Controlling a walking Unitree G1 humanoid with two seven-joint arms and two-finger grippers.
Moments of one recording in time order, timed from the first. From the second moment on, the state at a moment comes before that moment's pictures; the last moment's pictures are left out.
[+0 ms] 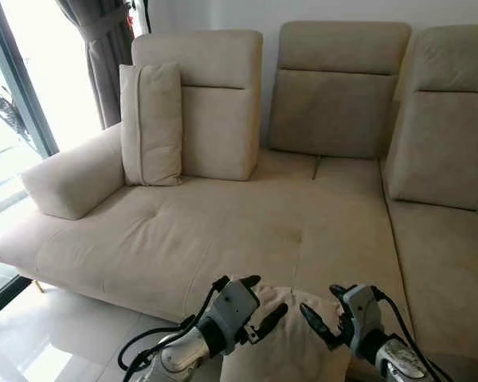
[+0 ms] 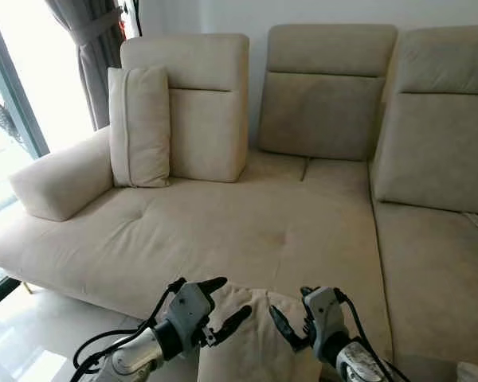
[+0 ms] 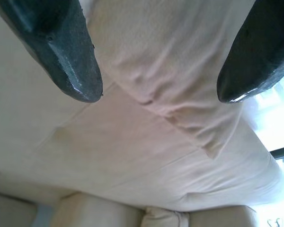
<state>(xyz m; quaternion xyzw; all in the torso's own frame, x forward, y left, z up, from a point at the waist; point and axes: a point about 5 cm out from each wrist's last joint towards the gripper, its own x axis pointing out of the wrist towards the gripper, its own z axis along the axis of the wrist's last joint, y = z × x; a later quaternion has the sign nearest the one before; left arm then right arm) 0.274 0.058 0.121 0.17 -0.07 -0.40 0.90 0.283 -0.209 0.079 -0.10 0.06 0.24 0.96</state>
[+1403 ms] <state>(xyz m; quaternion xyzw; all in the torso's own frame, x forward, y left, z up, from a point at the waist) 0.279 0.063 0.115 0.20 -0.05 -0.38 0.90 0.295 -0.277 0.063 -0.26 0.12 0.05 0.96</state>
